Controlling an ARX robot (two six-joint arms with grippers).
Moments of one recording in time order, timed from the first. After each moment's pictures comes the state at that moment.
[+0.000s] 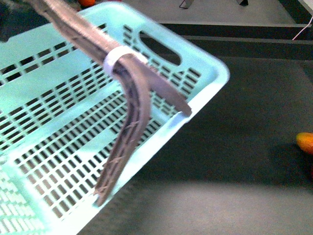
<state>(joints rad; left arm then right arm) -0.42 1.39 0.87 -0.03 0.11 -1.19 0.00 0.01 0.02 0.00 0.00 0.00</state>
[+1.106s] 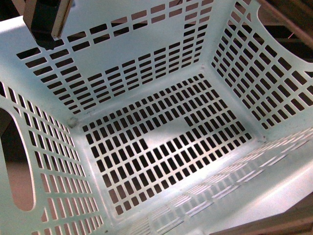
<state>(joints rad) -0.69 1.38 0.94 -0.01 0.12 -1.15 0.07 0.41 0.19 -0.48 0.37 0.40</state>
